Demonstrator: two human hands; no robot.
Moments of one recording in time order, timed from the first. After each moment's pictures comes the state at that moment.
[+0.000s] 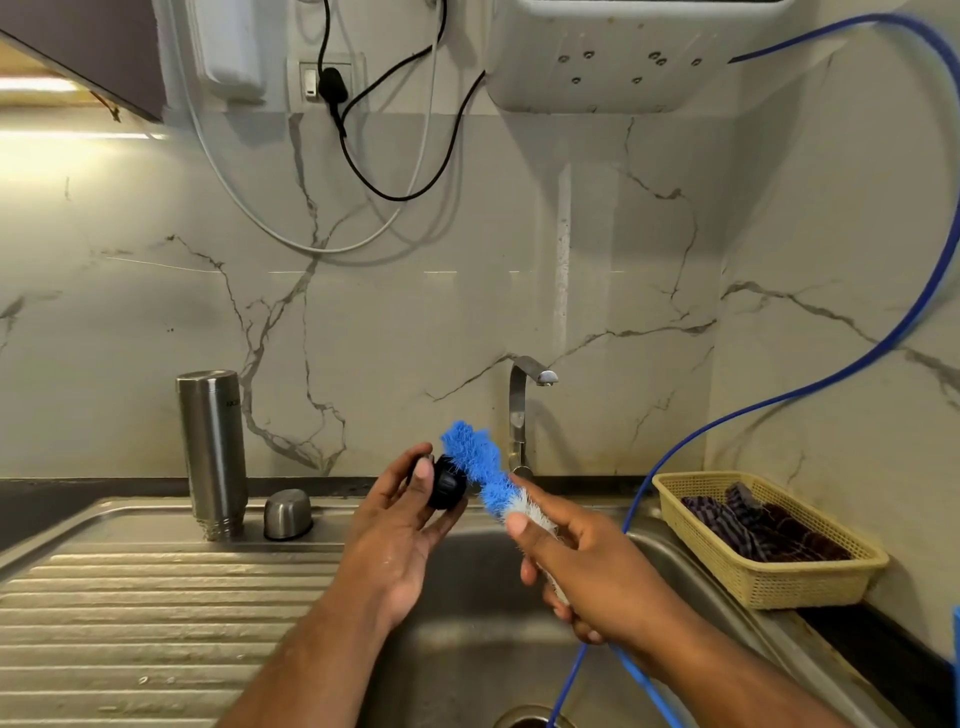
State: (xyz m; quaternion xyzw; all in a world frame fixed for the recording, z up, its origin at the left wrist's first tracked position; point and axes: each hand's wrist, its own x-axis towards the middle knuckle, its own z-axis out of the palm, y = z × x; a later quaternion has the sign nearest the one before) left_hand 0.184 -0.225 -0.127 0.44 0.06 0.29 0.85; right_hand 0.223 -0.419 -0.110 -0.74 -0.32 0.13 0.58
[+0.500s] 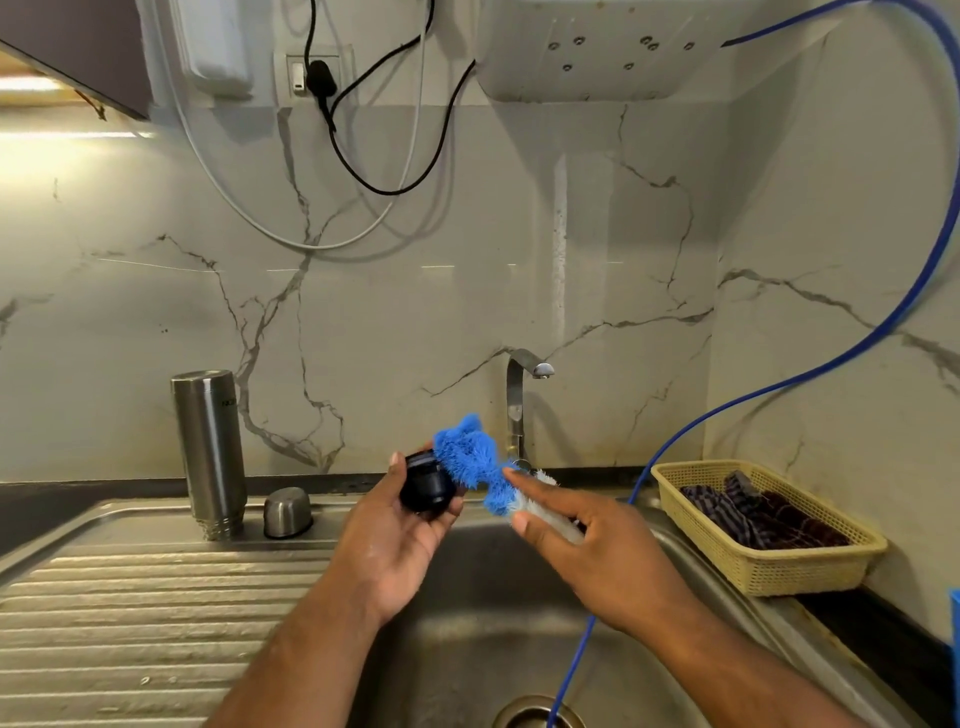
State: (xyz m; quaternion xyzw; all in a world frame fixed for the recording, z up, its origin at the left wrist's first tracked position) left_hand 0.179 -0.227 -0.118 0.35 0.07 0.22 0.91; right_hand 0.241 -0.422 -0.118 -0.80 -0.38 -0.06 0.47
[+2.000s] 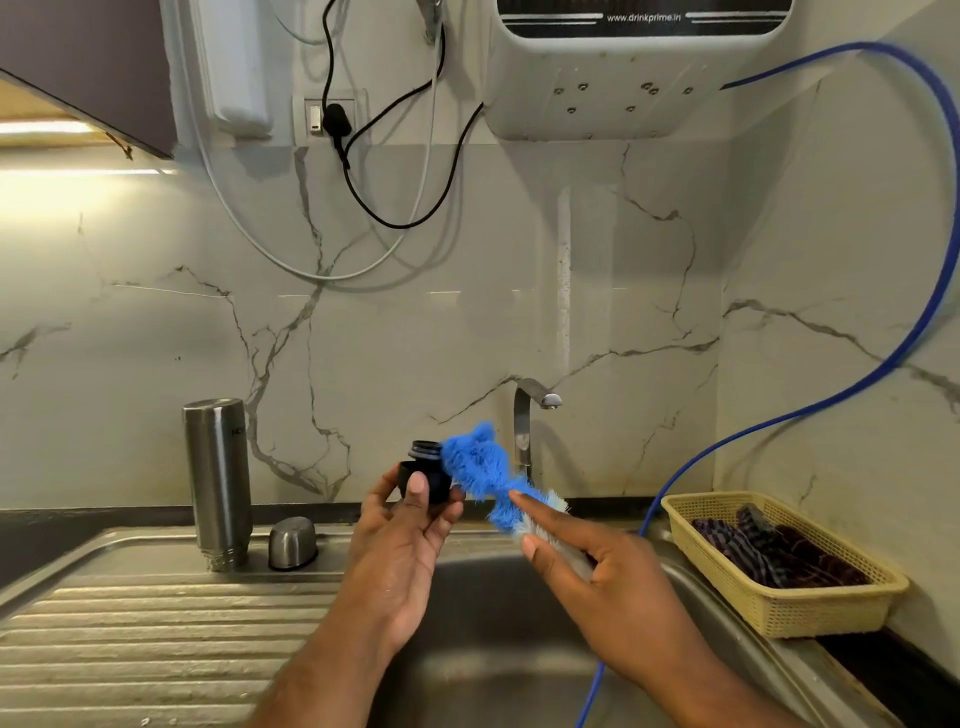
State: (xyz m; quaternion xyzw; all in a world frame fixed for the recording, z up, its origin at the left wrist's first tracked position) left_hand 0.180 -0.230 -0.110 0.37 -0.01 0.33 0.87; right_hand 0.239 -0.419 -0.121 -0.77 -0.38 -0.09 0.50
